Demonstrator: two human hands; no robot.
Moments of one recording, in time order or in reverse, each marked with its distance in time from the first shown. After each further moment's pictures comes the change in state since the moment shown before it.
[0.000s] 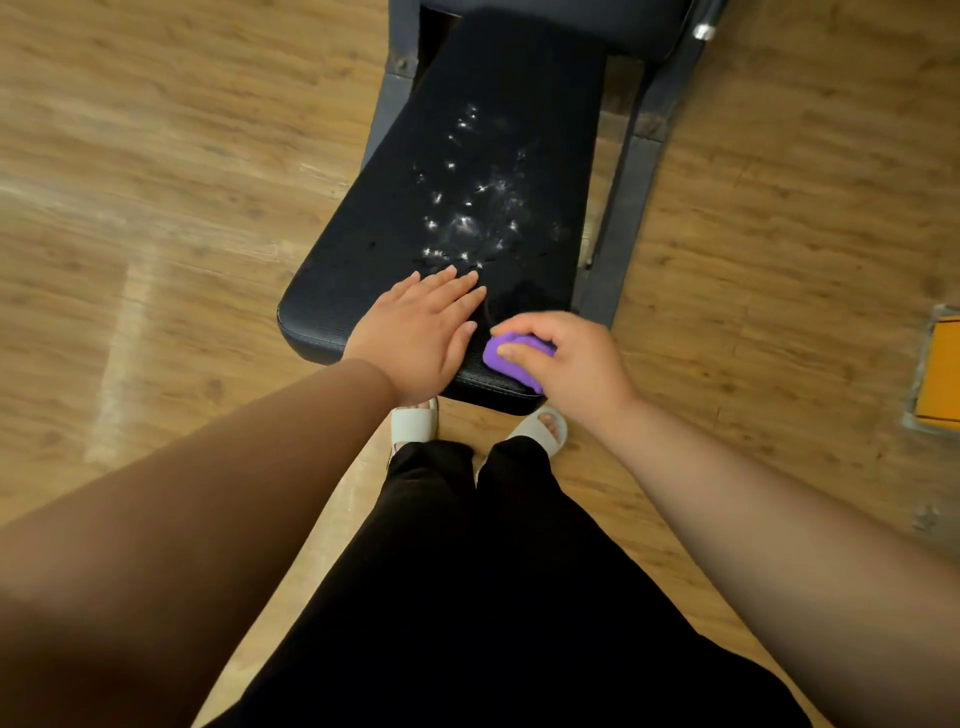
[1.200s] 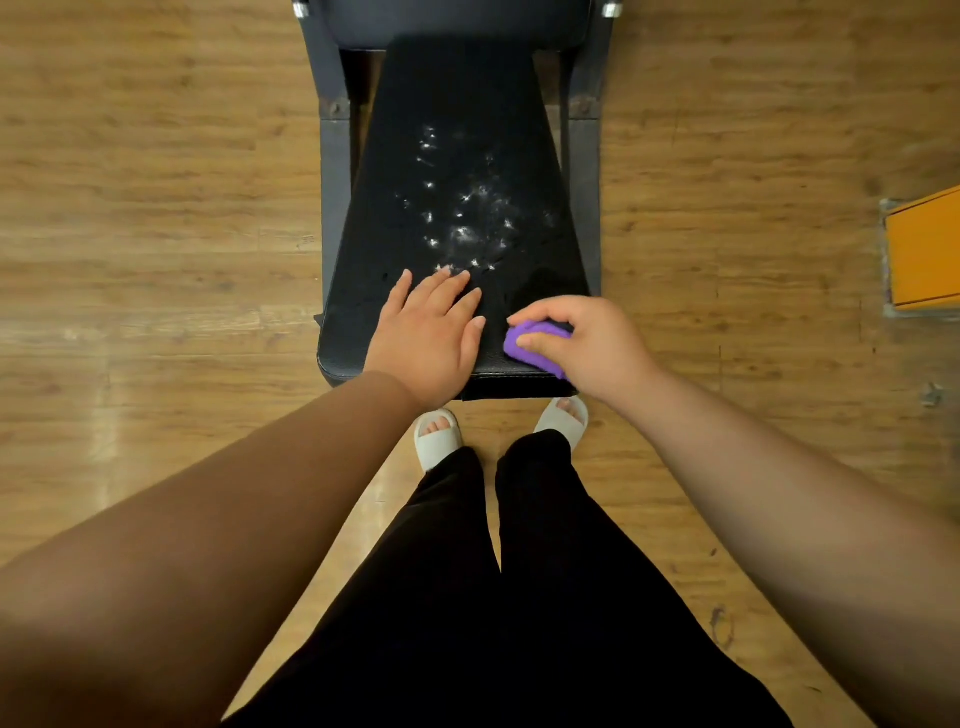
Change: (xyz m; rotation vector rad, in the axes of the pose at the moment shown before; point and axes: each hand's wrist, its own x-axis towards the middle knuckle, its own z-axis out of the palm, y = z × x) left_hand -0.007 -0.037 -0.008 -0.005 0.042 0.092; right_hand -0.005 -0.033 0.032 0.003 0.161 0.188
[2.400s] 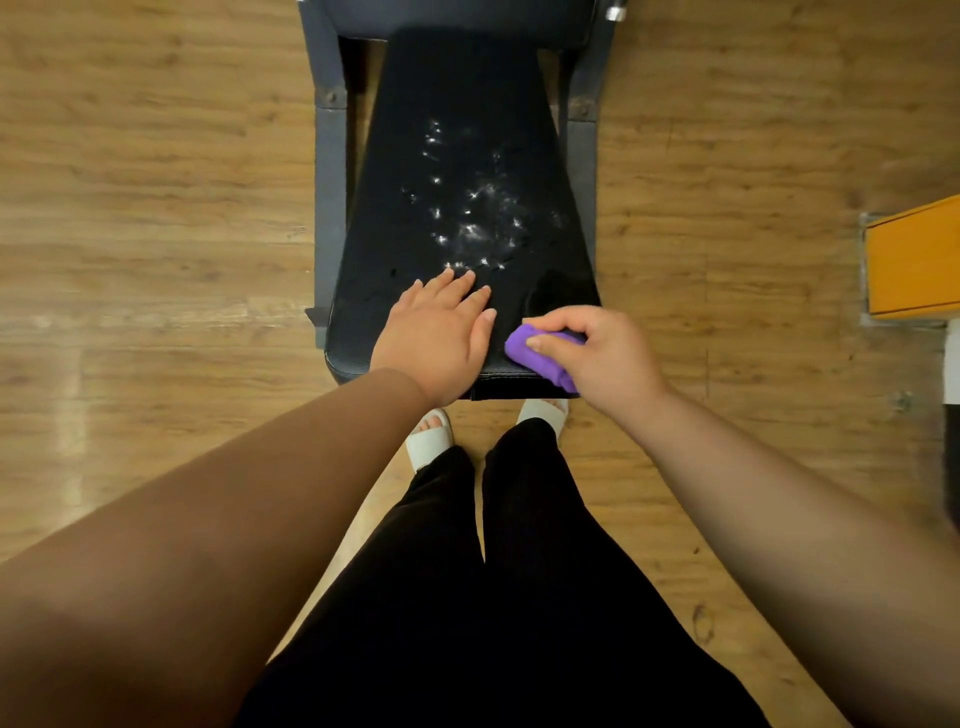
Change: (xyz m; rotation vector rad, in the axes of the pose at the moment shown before) left_hand 0.003 -0.007 -0.001 -0.108 -0.044 -0.017; right_hand -0.007 -0.005 0.013 0.118 0.126 0.092
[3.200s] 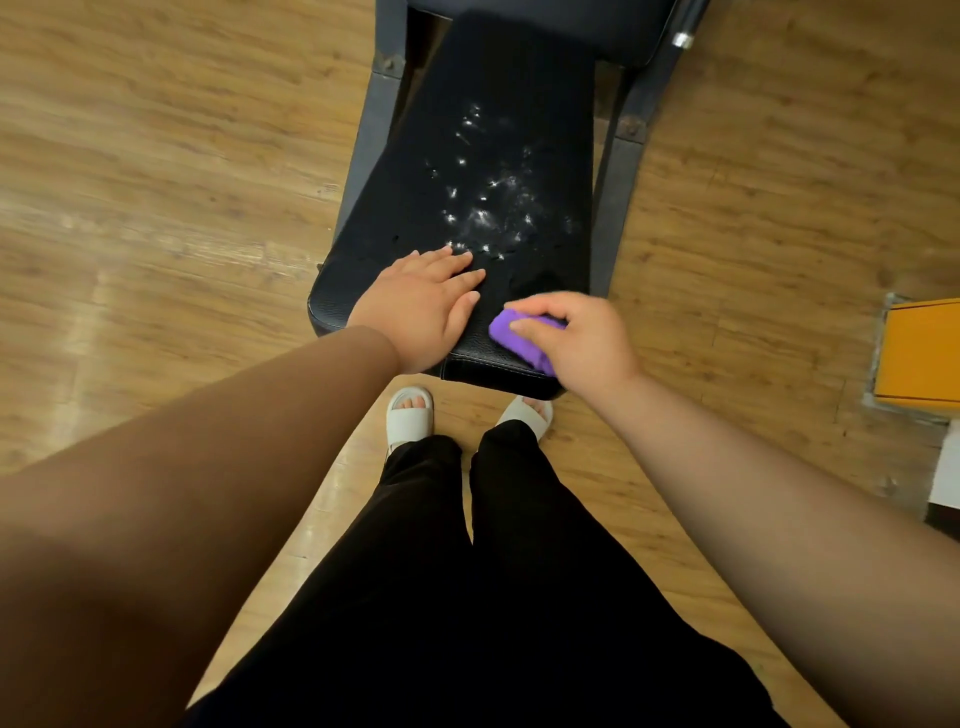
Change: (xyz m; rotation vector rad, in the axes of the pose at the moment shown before) left_hand -0.001 0.006 0.001 -0.028 0.041 -0.047; right_hand 0.020 0.004 -0.016 -0.091 -0.156 -0.112
